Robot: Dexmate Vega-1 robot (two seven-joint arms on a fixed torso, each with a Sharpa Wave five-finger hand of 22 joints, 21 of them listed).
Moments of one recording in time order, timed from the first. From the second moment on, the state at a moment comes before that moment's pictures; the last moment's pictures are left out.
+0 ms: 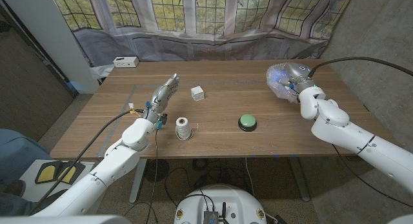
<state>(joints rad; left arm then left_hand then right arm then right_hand) 1.09 0.63 0.33 -1.69 -0.49 -0.26 0.18 0.28 0.10 0.12 -0.11 0.19 0.22 0.07 0.19 0.18 0.16 0.10 0.22 0.20 0.11 0.12 0.19 0.18 -0.01 0.20 0.20 0.18 -0.82 -0.91 -0.57 -1.95 -0.53 -0.65 -0.14 1.17 0.11 0.20 -0.09 0.19 0.79 0.00 0.20 0.25 0.71 0.04 0.40 0.38 0.88 -0.12 0.26 0.64 0.86 -0.11 0.82 0.17</state>
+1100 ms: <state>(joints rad) 1.09 0.63 0.33 -1.69 -0.49 -0.27 0.18 0.28 0.10 0.12 -0.11 0.19 0.21 0.07 0.19 0.18 0.16 0.10 0.22 0.20 0.11 0.13 0.19 0.18 -0.01 0.20 0.20 0.18 -0.67 -0.87 -0.70 -1.78 -0.55 -0.70 -0.04 1.14 0.12 0.20 -0.09 0.19 0.78 0.00 0.20 0.24 0.70 0.04 0.39 0.37 0.87 -0.11 0.27 0.64 0.86 -0.11 0.82 0.17</state>
